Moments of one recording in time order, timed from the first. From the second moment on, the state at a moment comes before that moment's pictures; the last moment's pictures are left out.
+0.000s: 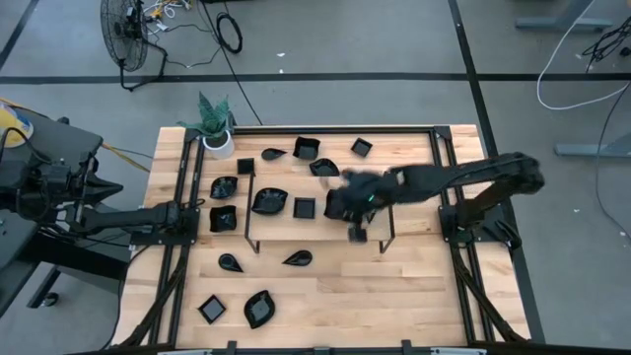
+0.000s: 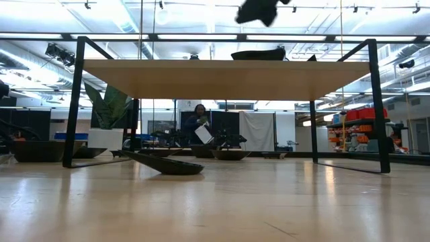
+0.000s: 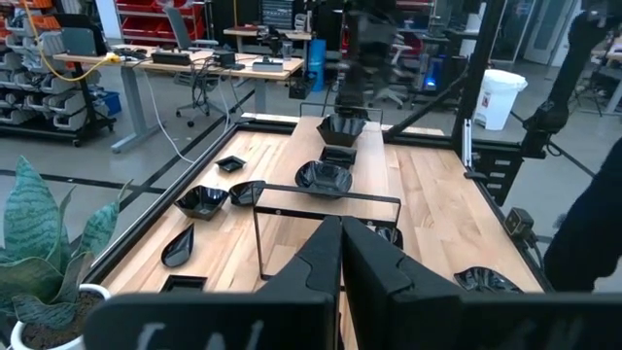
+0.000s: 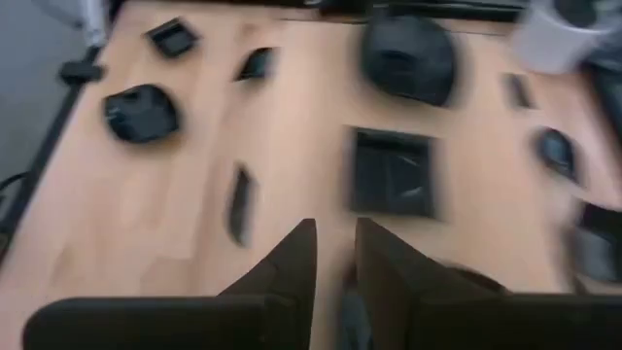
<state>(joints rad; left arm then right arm) 0.06 0.01 1.39 -1.52 -0.07 -0.07 0.09 1.48 1.35 -0.60 0.05 0.01</state>
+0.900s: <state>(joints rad) 0.06 0.01 1.39 -1.52 -0.07 -0.07 -0.70 1.34 1.27 -0.71 0.03 0.22</state>
